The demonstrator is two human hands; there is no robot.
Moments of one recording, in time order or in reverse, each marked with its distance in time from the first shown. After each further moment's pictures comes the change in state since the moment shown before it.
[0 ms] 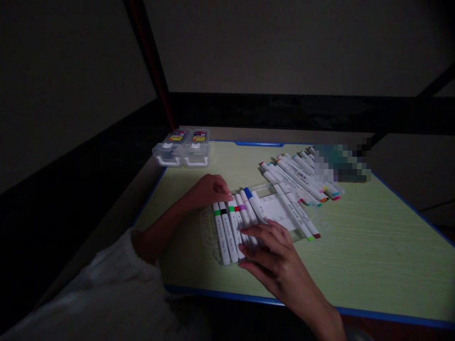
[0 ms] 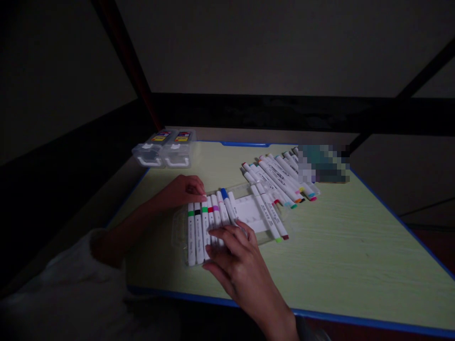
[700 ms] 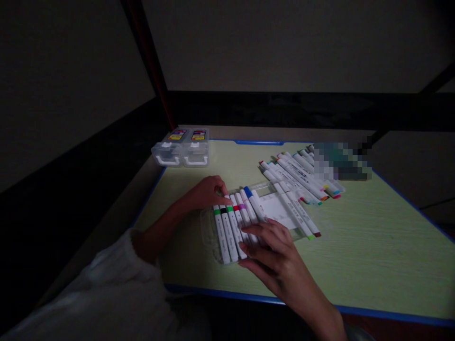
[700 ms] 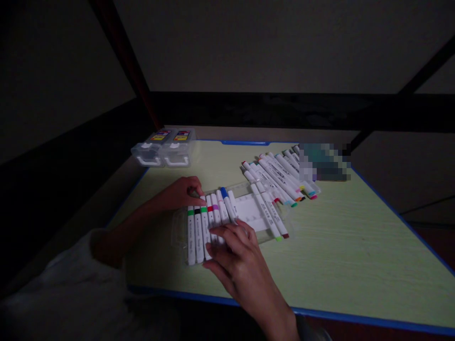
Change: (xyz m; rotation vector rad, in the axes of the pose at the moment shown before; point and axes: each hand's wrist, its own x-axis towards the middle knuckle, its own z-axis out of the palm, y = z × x) left_hand -0.002 0.001 -0.001 0.251 -0.033 0.023; right_hand -0.001 0.001 0.000 -0.005 -0.031 -0.008
